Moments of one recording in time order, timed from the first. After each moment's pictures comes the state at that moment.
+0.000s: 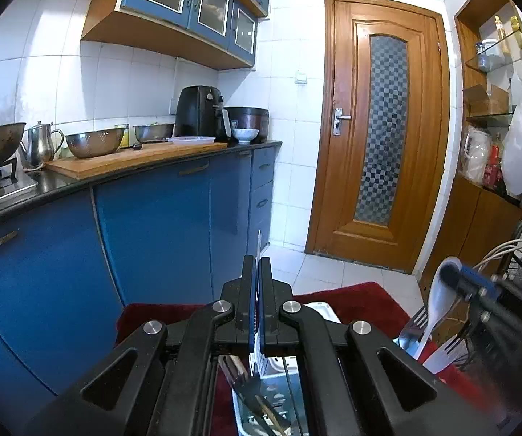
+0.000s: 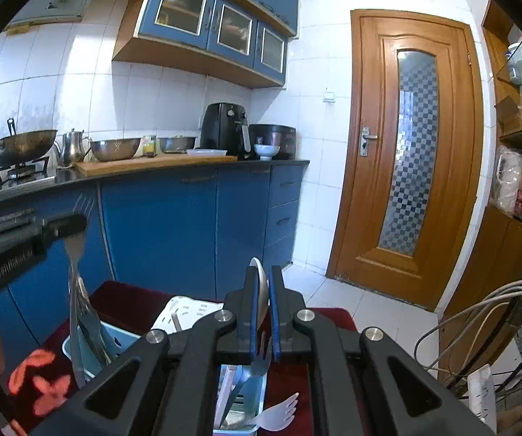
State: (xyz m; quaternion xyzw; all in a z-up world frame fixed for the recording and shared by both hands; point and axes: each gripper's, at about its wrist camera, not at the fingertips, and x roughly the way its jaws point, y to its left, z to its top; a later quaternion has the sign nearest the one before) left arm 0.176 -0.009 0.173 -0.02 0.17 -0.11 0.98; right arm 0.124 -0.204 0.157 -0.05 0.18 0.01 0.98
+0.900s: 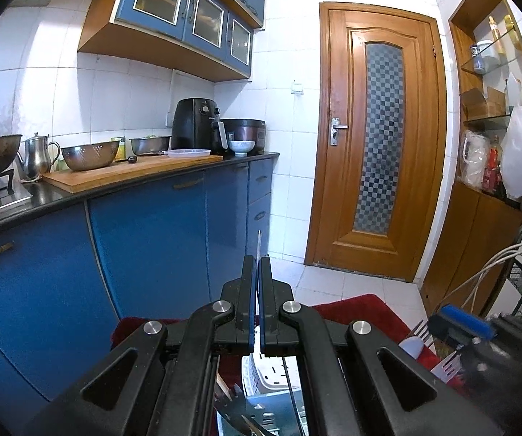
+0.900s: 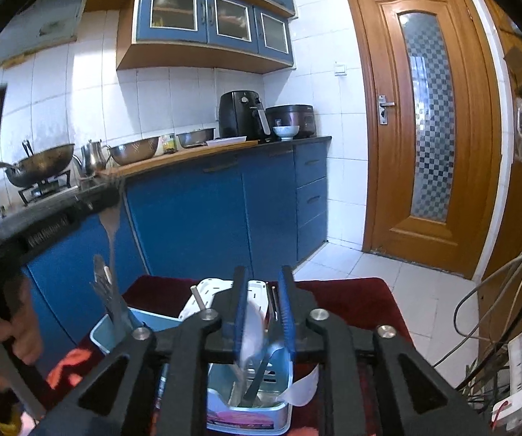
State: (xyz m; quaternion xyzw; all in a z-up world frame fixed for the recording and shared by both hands) left arm 0.181 -0.025 0.173 -0.01 0.15 -0.11 0.98; right arm 0.115 -0.228 0.144 0.03 0.20 0.07 0.98
